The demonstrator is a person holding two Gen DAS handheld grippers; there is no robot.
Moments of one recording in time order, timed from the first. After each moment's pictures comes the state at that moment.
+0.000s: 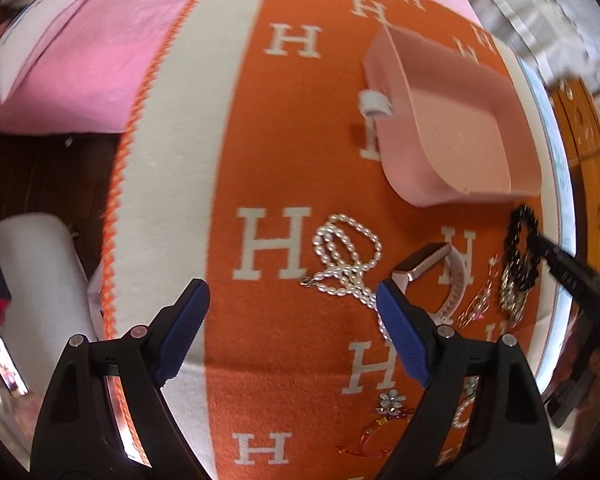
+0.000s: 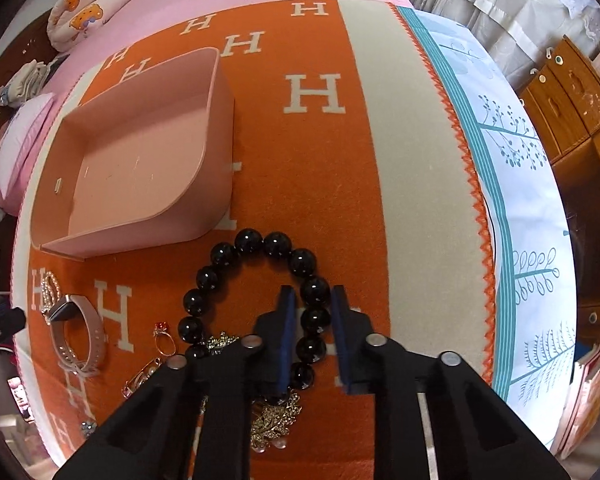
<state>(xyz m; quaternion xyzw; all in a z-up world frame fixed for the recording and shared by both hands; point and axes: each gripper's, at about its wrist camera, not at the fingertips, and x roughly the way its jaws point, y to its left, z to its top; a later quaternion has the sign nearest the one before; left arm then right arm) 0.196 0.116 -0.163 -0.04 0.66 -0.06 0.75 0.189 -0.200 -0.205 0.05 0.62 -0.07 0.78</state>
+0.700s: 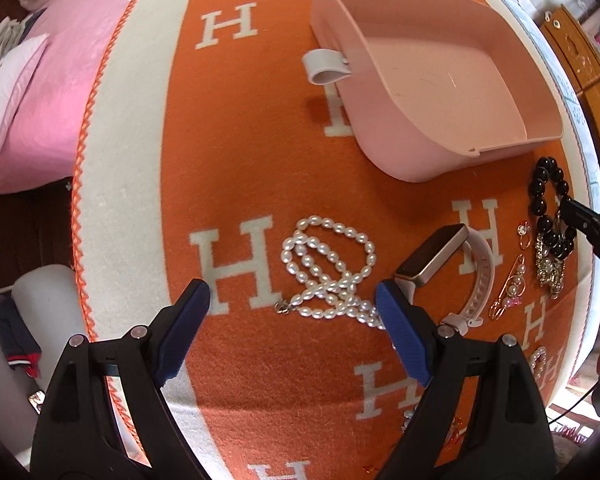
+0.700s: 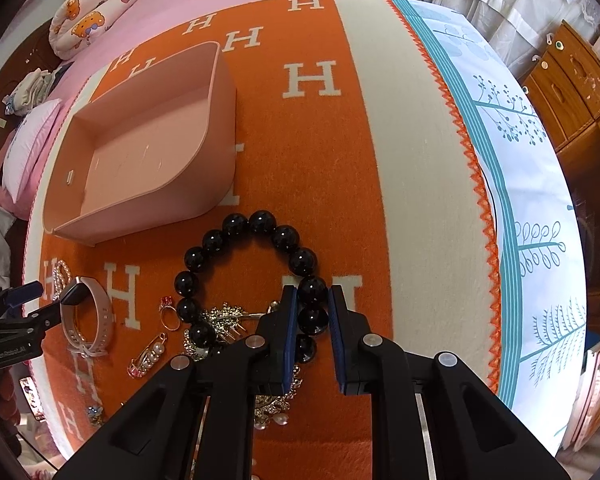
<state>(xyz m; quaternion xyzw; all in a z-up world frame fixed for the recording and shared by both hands) 0.220 0.053 -0.202 0.06 0.67 -0.09 0.74 0.147 -0.216 -0.187 0.08 0.63 -0.06 0.77</state>
